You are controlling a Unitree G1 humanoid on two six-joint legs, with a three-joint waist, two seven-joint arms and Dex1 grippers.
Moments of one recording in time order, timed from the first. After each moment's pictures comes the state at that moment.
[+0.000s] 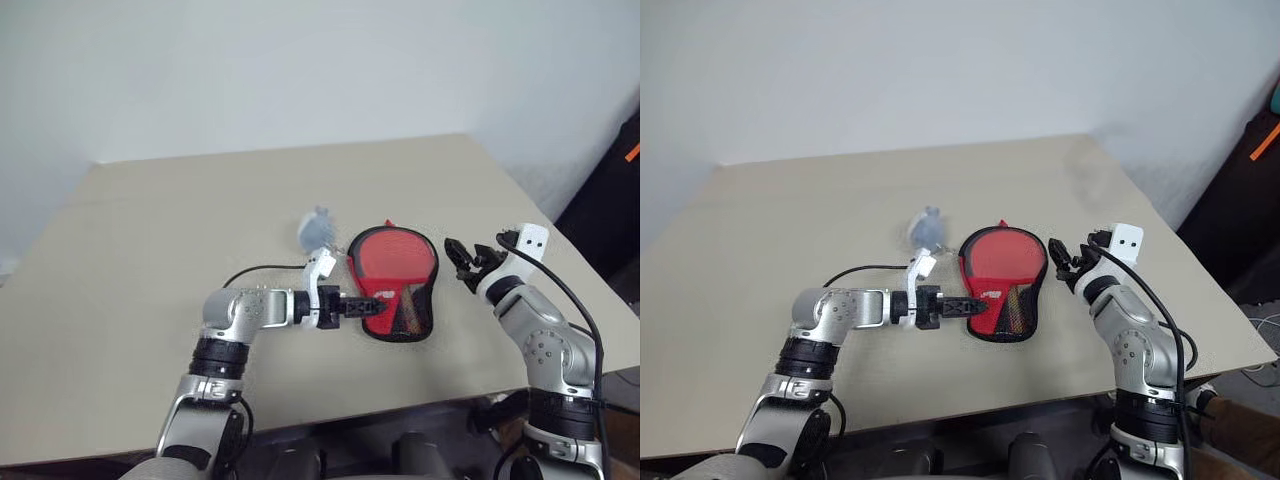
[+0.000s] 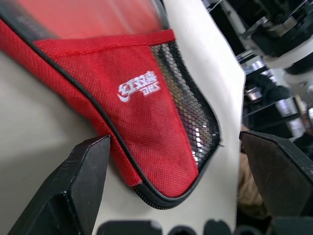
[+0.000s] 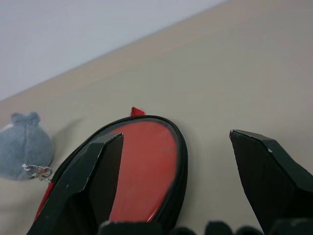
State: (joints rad) left arm -0.55 0.20 -0.02 0.18 -0.65 1.25 -0.67; right arm -0.27 -0.20 -0.27 -0.21 0.51 0.72 0.11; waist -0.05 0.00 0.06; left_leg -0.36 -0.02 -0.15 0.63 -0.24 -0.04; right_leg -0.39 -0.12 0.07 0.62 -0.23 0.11
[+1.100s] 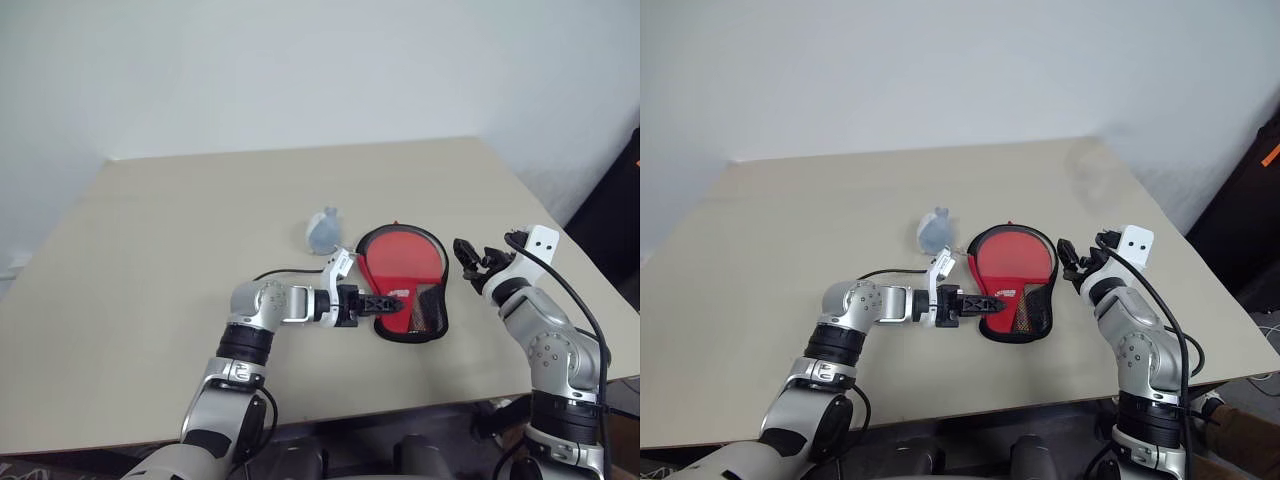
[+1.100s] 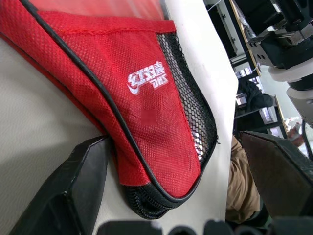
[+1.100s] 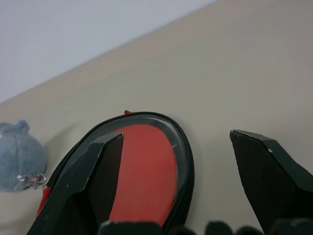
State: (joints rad) left arm -0.64 0.10 -0.04 0.38 -0.59 1.23 -0.66; right arm -0.26 -0.19 -0.31 -0.24 0.53 0.74 0.04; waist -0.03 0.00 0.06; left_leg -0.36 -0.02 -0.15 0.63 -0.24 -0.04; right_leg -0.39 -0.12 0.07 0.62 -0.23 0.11
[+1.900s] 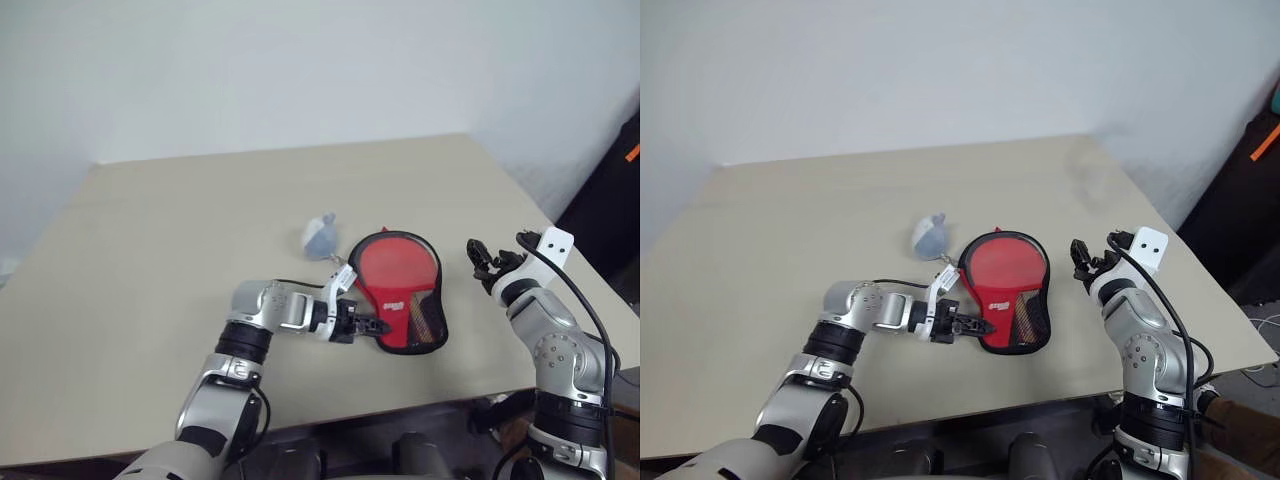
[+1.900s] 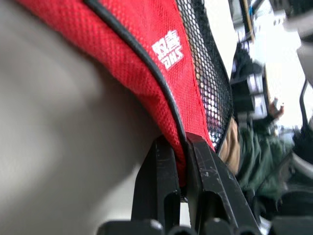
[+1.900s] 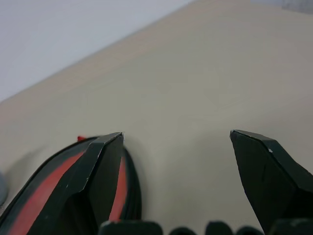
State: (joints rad) left arm -0.62 0.20 -0.09 0.33 -0.63 1.45 -0.77; right arm -0.26 -0.19 -0.34 -0.24 0.52 0.74 -0.03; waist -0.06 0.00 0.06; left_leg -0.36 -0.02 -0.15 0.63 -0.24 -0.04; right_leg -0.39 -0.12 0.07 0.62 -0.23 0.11
